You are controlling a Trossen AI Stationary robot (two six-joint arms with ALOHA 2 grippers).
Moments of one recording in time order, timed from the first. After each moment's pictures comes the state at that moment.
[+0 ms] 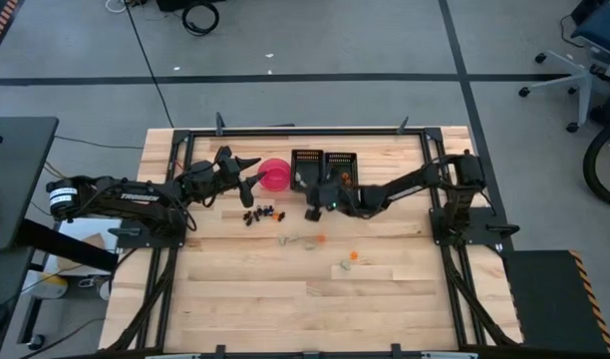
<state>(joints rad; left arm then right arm) 0.35 1.08 0.24 0.74 -0.13 0.04 -0.05 1.85 0.93 0.39 0.59 -0.15</state>
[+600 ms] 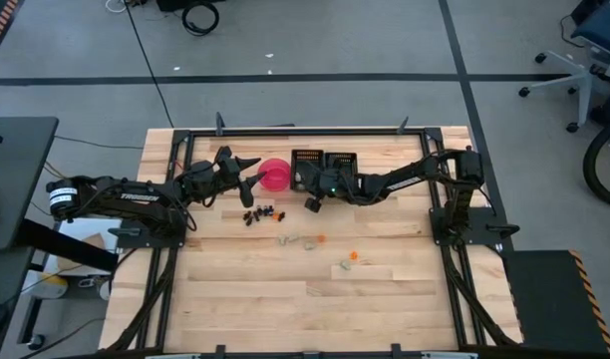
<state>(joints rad) 0.35 1.08 0.24 0.74 -0.13 0.04 -0.15 1.84 0.93 0.35 0.44 0.00</state>
